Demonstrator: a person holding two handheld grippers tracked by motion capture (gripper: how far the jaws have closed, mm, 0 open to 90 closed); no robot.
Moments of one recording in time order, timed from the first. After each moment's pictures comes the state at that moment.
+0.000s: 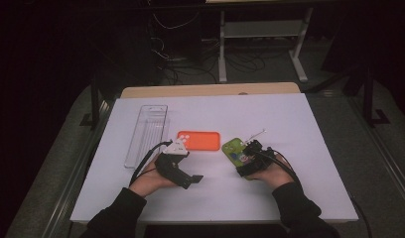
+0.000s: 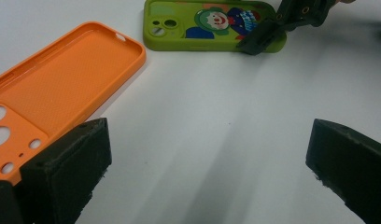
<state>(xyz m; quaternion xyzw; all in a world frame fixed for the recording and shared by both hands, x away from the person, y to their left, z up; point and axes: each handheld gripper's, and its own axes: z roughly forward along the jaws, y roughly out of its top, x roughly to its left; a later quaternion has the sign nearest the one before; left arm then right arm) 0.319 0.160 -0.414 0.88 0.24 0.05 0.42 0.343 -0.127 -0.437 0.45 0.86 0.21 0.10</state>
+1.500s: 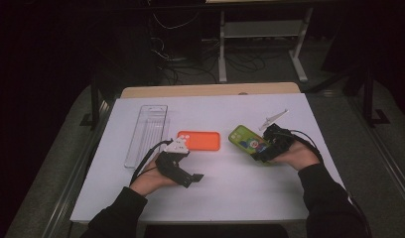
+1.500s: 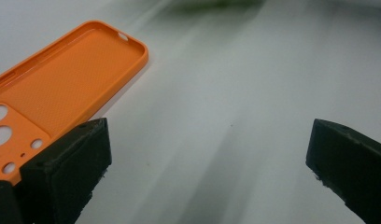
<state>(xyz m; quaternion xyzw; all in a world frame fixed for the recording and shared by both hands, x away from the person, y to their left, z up) 0.323 0.158 -0.411 0.88 0.24 0.05 0.41 0.375 -0.185 -0.396 0.34 0.90 0.27 0.06</state>
